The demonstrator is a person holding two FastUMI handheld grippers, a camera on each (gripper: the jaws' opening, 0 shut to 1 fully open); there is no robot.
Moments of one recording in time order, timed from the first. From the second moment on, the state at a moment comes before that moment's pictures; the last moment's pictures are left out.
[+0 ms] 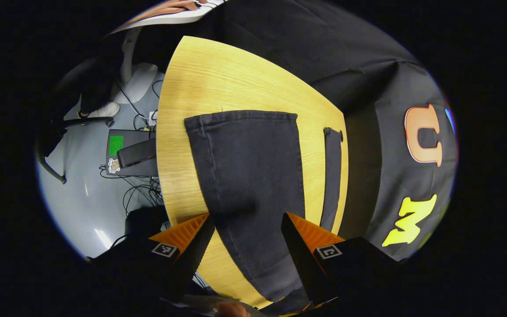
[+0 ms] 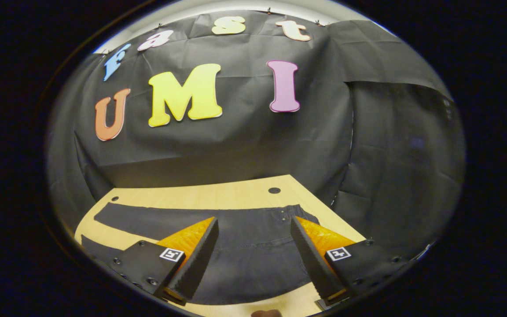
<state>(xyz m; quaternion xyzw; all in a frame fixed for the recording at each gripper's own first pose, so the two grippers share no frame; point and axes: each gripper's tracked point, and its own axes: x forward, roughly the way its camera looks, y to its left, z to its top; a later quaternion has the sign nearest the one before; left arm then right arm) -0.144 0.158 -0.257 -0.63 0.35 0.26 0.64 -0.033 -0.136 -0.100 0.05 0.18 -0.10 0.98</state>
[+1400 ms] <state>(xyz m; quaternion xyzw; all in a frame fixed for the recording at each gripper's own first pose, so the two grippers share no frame) -0.083 0.189 -0.278 -0.76 0.20 0.19 0.59 -0.056 -0.251 -0.280 0.39 0.42 -0.30 0.76</state>
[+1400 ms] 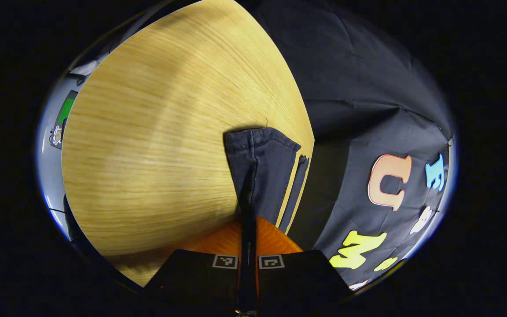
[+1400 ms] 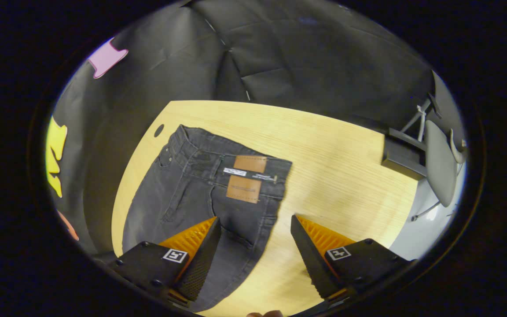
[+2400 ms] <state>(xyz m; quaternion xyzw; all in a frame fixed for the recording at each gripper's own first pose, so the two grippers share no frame) -0.077 0.189 -0.269 -0.75 0.22 0.19 0.59 -0.053 -0.265 -0.278 0.45 0.39 -0.25 0.76</state>
